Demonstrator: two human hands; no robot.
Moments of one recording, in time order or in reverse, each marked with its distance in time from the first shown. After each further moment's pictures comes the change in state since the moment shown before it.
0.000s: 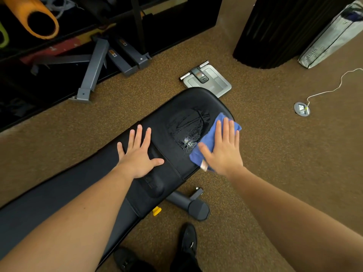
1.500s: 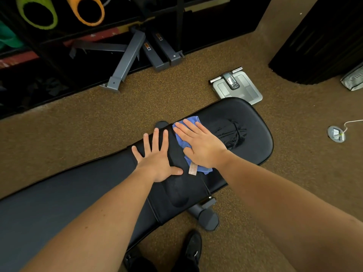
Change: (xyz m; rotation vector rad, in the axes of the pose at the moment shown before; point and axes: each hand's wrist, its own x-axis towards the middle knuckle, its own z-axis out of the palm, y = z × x) left_hand 0.003 -0.023 -0.007 -0.070 -0.055 -0.160; right_hand 0.081 -0.121 0.014 -0.117 -0.210 -0.787
